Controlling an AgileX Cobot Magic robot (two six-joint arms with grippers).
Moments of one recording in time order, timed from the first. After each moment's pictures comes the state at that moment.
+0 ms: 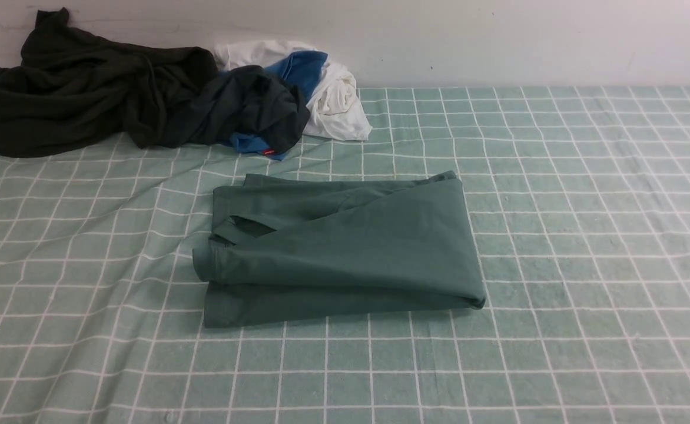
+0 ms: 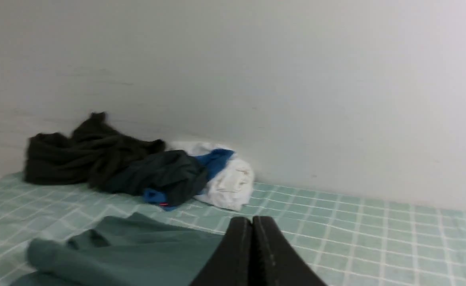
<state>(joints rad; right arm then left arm) 0.31 0.08 -0.21 0.03 0.21 0.06 -0.21 0.06 -0.48 0.20 0.91 0.00</state>
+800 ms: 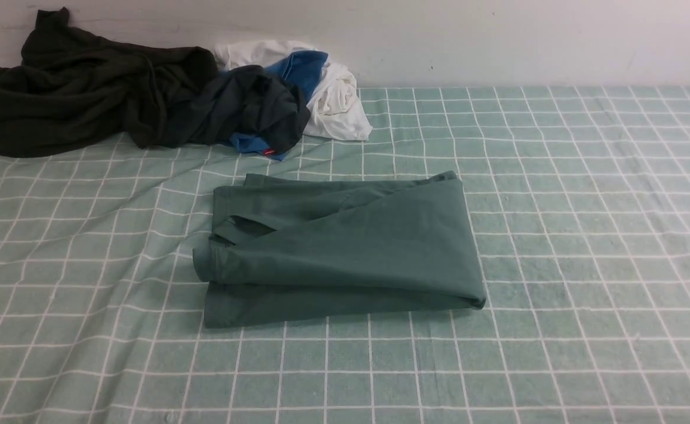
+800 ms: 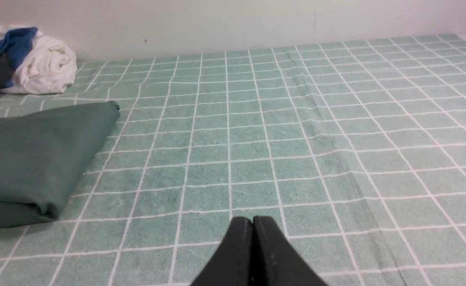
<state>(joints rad) -0.04 -0.01 0.03 -0.05 0.34 0.18 -0.21 0.06 -0.48 0.20 0.91 0.00</state>
